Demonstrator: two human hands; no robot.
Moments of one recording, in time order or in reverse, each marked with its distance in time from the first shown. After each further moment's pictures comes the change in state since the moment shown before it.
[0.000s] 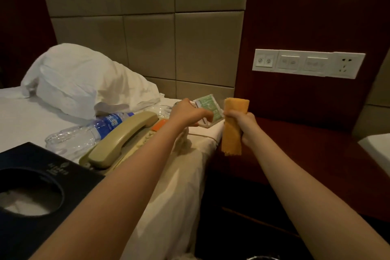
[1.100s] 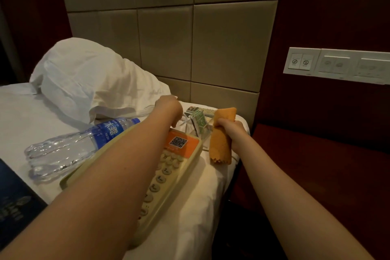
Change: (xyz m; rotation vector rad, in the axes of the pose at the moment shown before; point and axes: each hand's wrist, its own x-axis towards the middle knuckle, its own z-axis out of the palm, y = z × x) left_hand 0.092 -0.023 -0.044 0.904 -0.101 -0.265; right_hand 0.074 0.019 0.074 -0.209 -0.161 0.180
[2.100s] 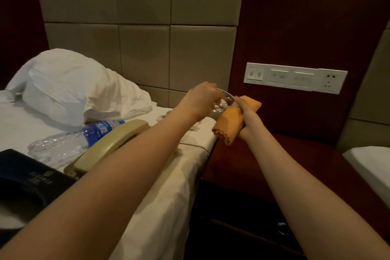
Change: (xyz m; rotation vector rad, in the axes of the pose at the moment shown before) left_hand -0.111 0.069 -0.015 -0.077 0.645 0.855; right_hand -0.068 -0.017 -0.092 0.581 0.128 -0.080
